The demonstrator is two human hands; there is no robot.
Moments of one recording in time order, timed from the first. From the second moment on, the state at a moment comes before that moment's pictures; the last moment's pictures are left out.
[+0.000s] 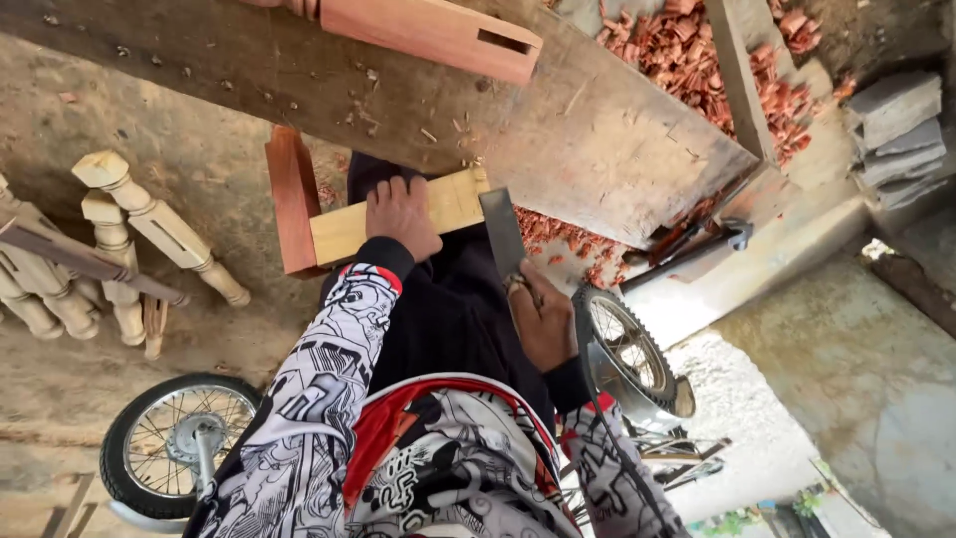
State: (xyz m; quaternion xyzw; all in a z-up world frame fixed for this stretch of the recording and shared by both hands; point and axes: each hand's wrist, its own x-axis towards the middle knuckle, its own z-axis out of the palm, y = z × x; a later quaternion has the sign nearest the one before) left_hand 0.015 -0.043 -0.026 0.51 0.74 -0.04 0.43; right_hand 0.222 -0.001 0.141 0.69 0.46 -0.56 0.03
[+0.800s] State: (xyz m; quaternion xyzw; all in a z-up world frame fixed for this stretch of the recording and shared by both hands) left_hand 0.017 -0.041 -0.029 0.51 0.75 -0.04 0.42; right_hand 0.214 0.019 0.139 0.68 0.51 -0.52 0.07
